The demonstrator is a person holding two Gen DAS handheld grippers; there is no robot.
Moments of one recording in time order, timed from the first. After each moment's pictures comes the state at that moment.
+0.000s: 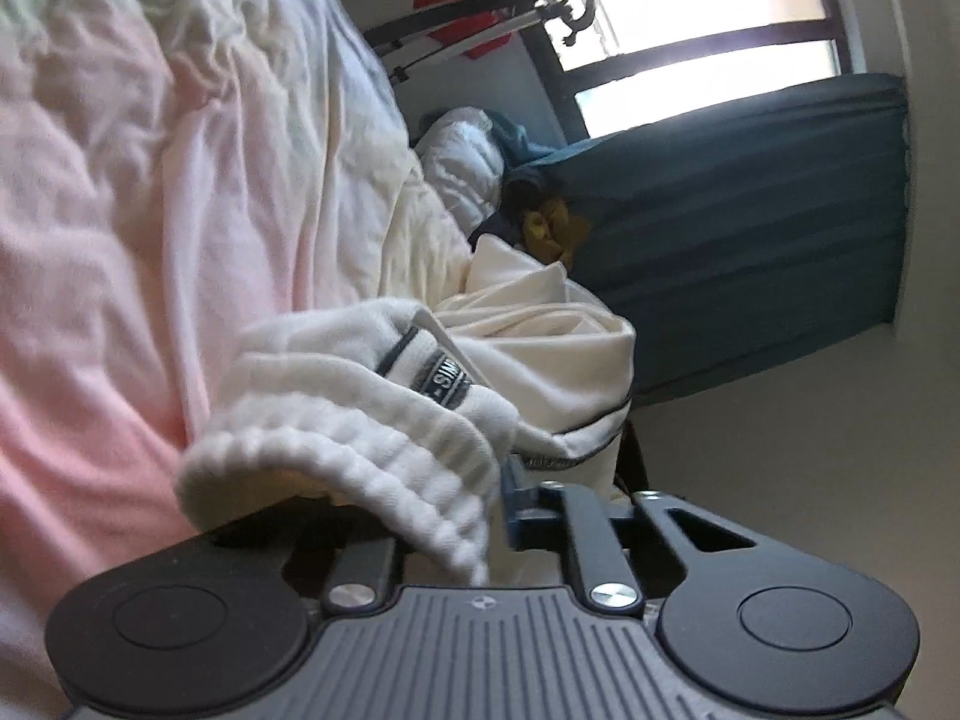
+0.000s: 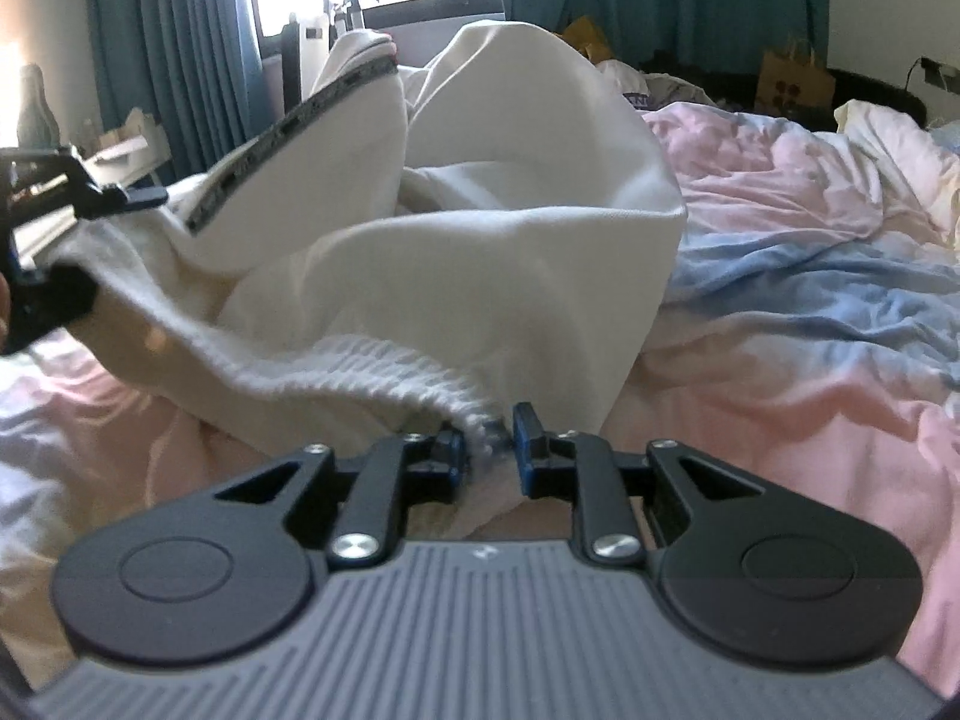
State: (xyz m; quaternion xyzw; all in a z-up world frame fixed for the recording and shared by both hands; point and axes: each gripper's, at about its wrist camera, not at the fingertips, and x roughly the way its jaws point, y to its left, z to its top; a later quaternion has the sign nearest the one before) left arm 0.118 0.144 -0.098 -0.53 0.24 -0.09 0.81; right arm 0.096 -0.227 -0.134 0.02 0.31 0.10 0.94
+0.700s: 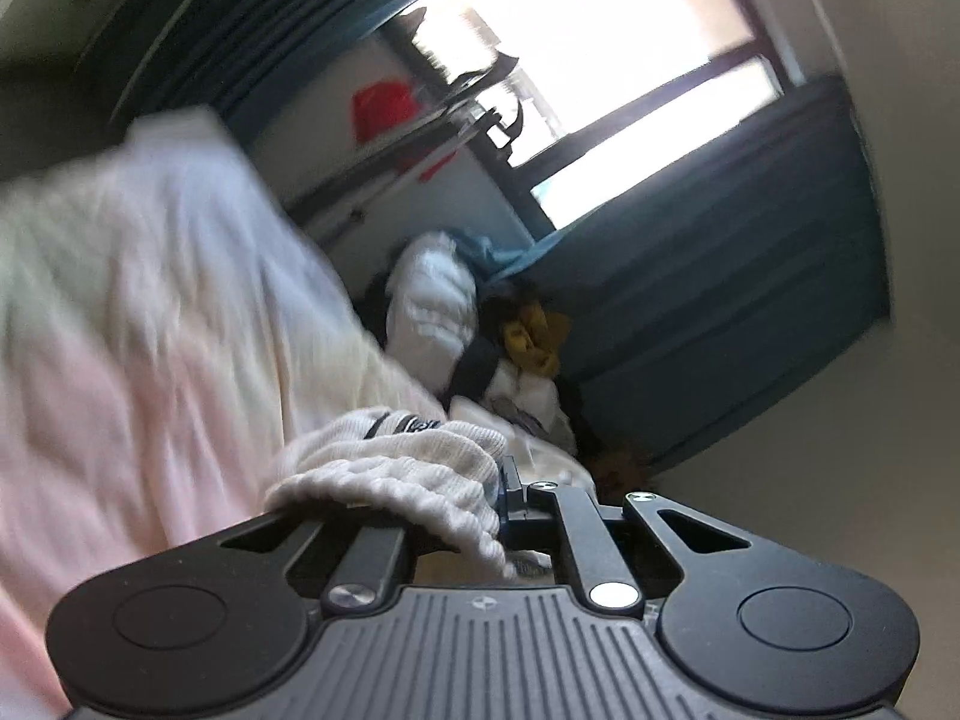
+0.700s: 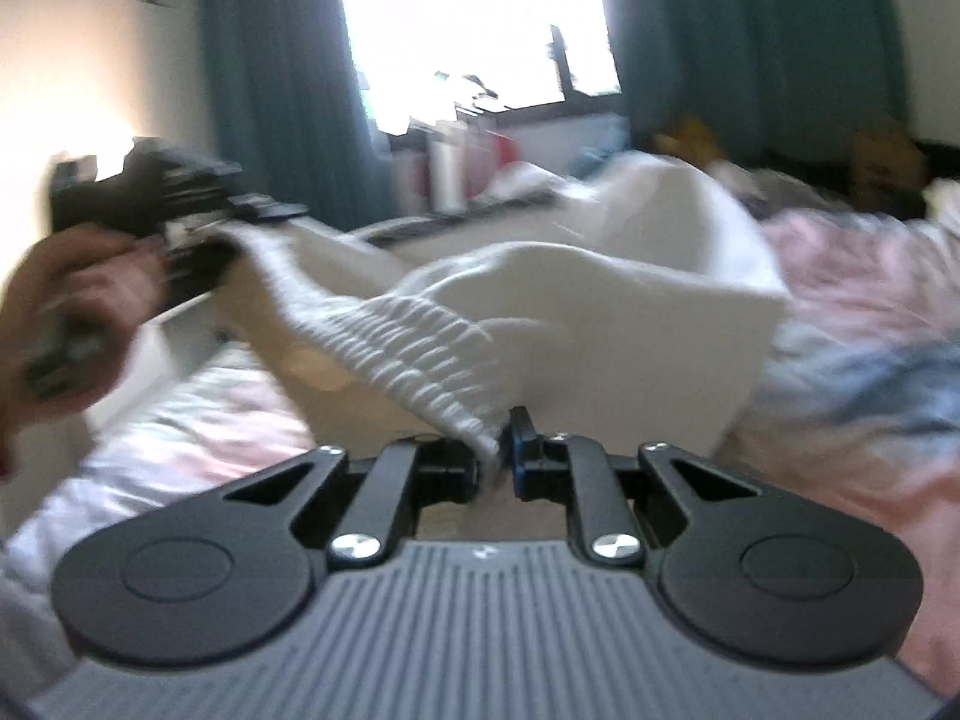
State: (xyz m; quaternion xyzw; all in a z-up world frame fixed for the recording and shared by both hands) left arm 0.134 0.215 0.022 -0.42 0.17 -0.04 0.89; right arm 0.043 -0.176 -0.074 0.06 0.19 0.24 0.95
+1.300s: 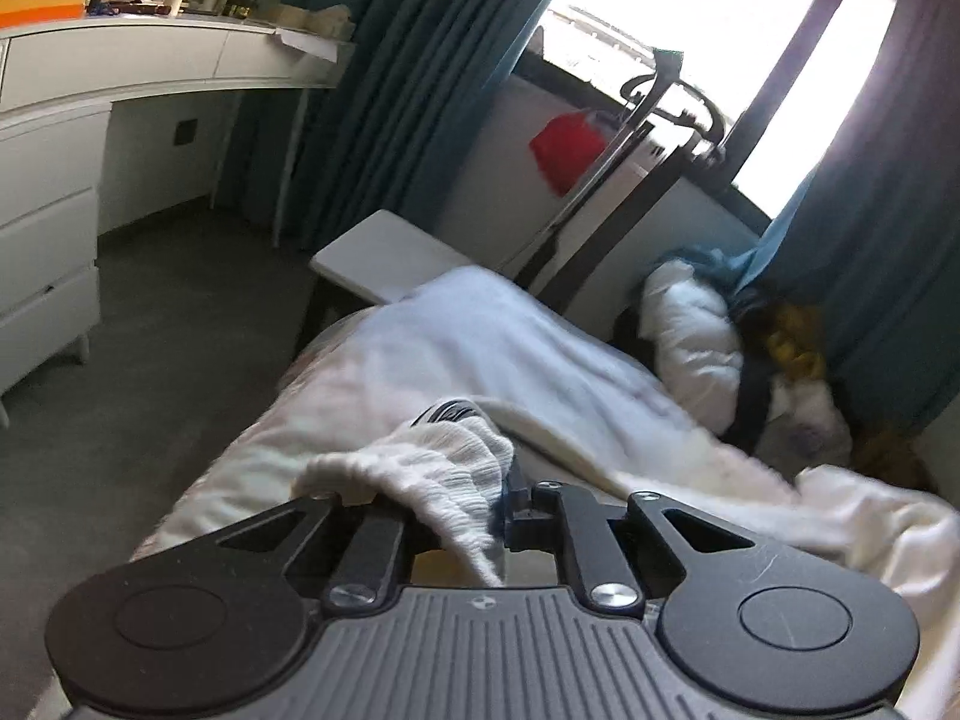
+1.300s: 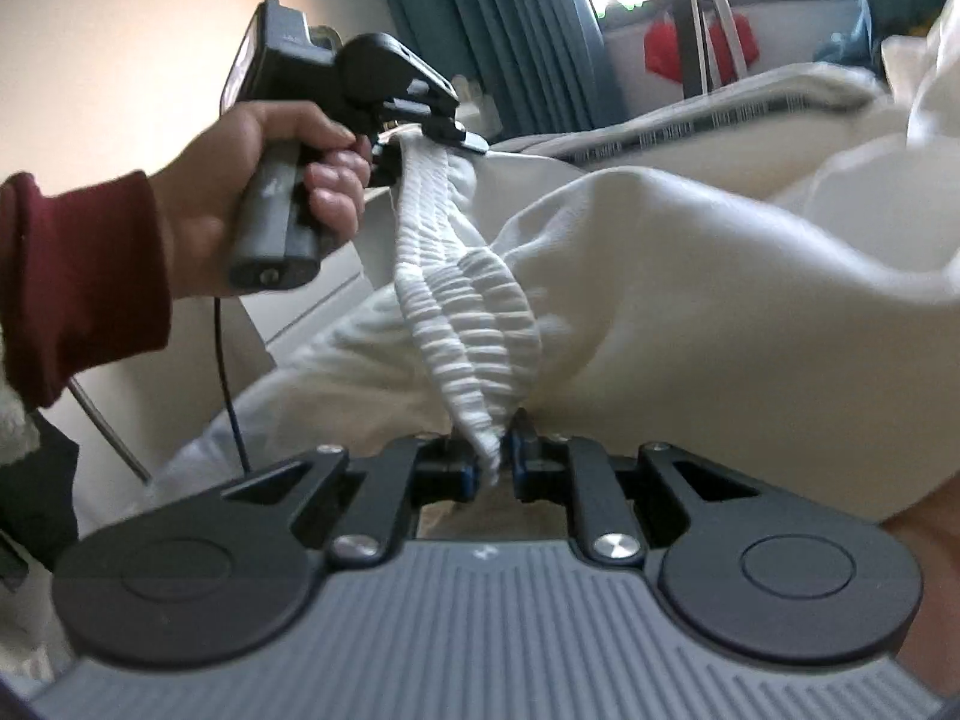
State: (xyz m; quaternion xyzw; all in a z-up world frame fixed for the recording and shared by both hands) left arm 0.210 0.359 -0.047 -0.28 0.26 0.14 0.91; right arm 0.121 0.019 -0.136 0.06 0.27 0.43 0.86
